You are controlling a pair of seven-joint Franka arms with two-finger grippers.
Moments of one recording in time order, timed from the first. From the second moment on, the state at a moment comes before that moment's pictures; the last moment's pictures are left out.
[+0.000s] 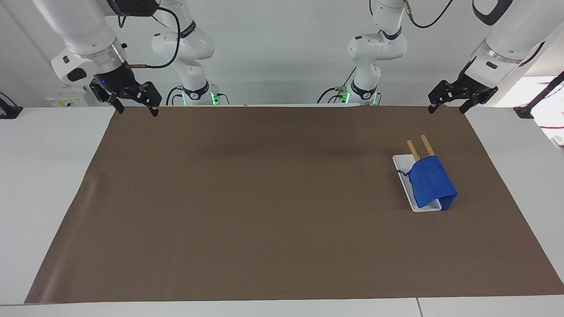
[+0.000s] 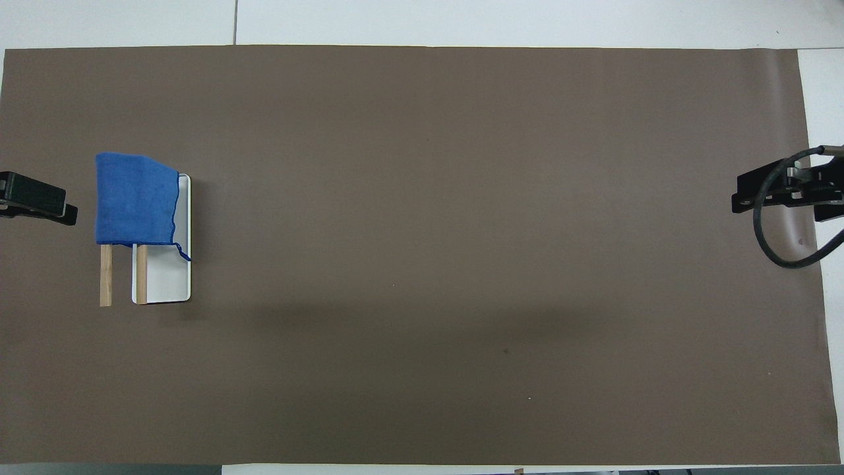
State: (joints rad) left arm -0.01 0.00 -0.01 -1.51 -0.04 1.42 0.04; right arm -0.05 -0.02 0.06 -1.53 0.01 1.45 0.15
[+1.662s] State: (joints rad) left arm -0.01 0.00 -0.02 -1.52 0.00 1.47 0.04; right arm -0.05 -0.02 0.06 -1.53 0.01 1.45 0.15
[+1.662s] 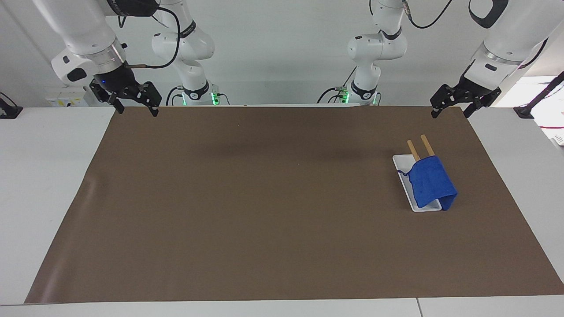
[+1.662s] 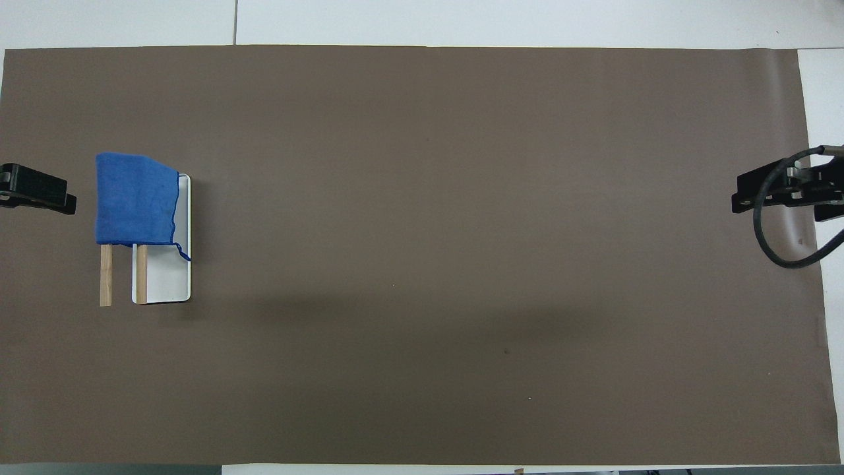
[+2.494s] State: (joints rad) left arm -0.01 -0.01 -0.02 -1.55 0.00 1.47 0.04; right arm -0.05 -0.02 0.06 -1.53 0.01 1.45 0.15
